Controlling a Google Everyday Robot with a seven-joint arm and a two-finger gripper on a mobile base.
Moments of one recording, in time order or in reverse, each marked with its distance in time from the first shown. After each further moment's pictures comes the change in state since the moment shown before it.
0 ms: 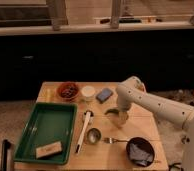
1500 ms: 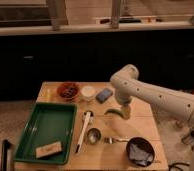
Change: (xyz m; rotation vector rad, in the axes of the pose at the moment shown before) arm -0.009 0.014 -0.085 -0.027 0.143 -0.189
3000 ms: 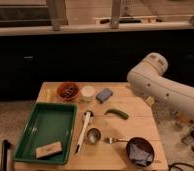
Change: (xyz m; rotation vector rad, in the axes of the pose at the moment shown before) arm 0.064 0.023 -0.137 0.200 0.207 -0.431
